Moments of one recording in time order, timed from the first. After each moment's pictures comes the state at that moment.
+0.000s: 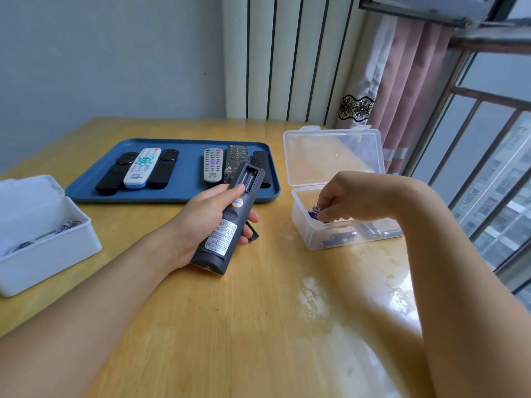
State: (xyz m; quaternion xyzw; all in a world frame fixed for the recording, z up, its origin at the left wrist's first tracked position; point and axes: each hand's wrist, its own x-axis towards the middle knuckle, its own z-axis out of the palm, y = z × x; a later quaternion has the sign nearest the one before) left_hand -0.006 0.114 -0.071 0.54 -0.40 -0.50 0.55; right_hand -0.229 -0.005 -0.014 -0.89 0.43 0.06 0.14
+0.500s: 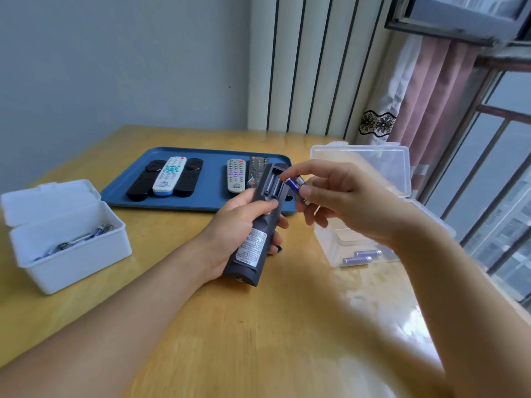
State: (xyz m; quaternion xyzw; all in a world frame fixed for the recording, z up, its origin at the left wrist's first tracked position) left_hand -0.014 0.120 -0.064 0.47 -0.40 -0.52 0.58; right_hand -0.188 0.022 -0.019 -0.82 0.20 -0.25 0.47
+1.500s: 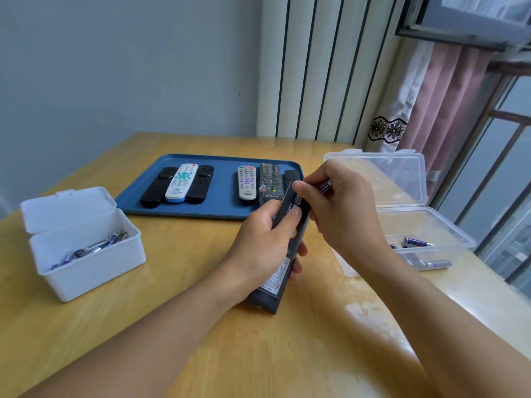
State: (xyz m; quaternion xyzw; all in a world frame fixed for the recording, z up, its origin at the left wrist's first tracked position) left_hand -0.031 0.122 -0.072 0.53 -0.46 -0.42 0.57; right_hand -0.144 0.040 -0.042 -0.77 0.33 -0.49 0.24
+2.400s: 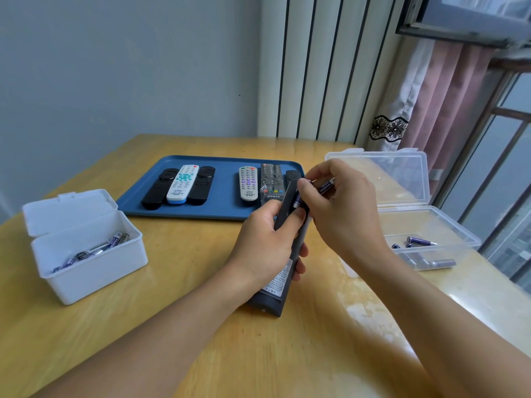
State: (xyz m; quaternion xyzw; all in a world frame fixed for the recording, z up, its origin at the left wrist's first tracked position) left_hand -0.031 0.118 -0.075 0.53 -0.46 -0.41 0.58; right_hand -0.138 0.044 -0.043 -0.76 0.37 -0.50 0.18
